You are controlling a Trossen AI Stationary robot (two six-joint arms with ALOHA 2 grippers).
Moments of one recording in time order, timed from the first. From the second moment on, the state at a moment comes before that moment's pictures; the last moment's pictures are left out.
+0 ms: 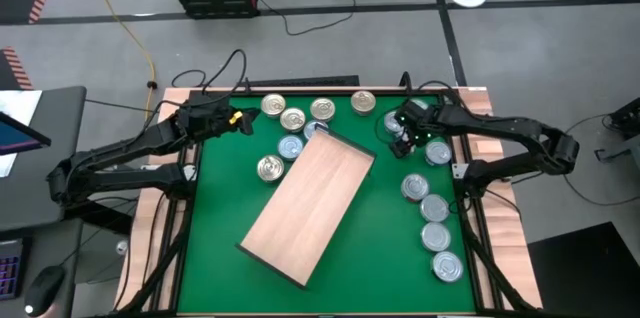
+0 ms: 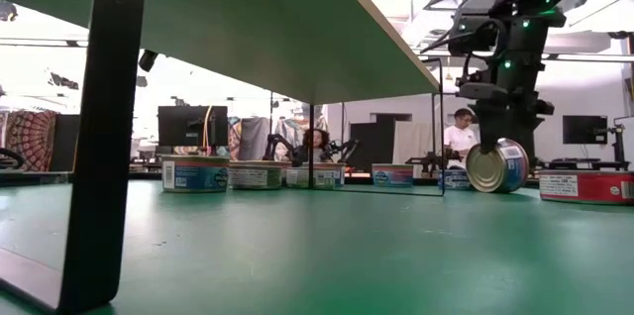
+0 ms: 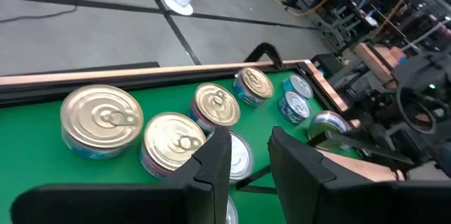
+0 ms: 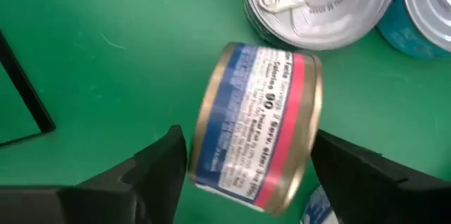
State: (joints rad) left arm 0.49 0.79 0.65 -0.14 -0.18 -0.66; right arm -0.55 1.23 0.74 -0.77 0.10 0.43
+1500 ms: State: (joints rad) left arm 0.49 0.78 0.65 0.09 -0.06 -0.96; right arm 0.03 1.33 1.15 -0.52 0.21 -0.67
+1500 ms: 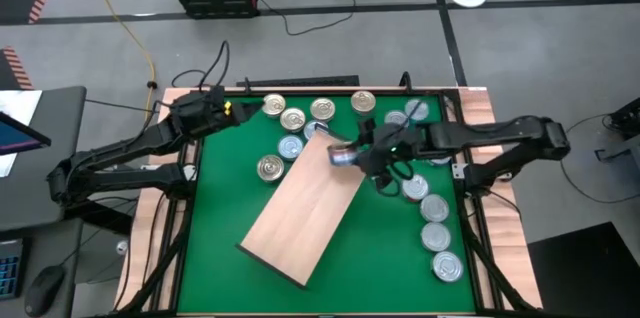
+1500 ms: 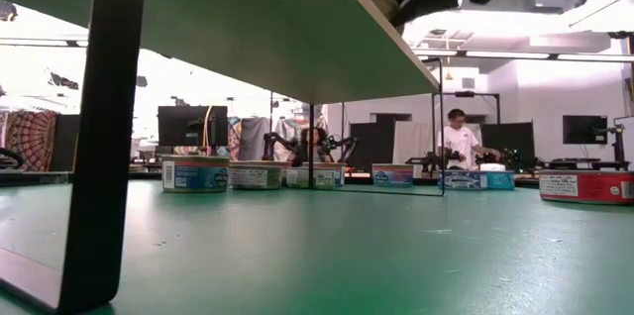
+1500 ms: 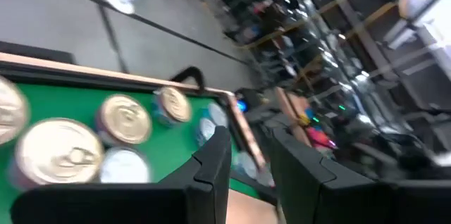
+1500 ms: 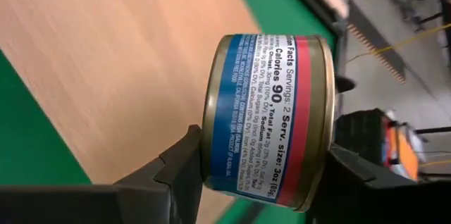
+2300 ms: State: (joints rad) left arm 0.33 0.81 0.91 -0.12 -0.03 -0.82; right arm 0.15 1.41 1.26 -0.49 0.24 -0.40
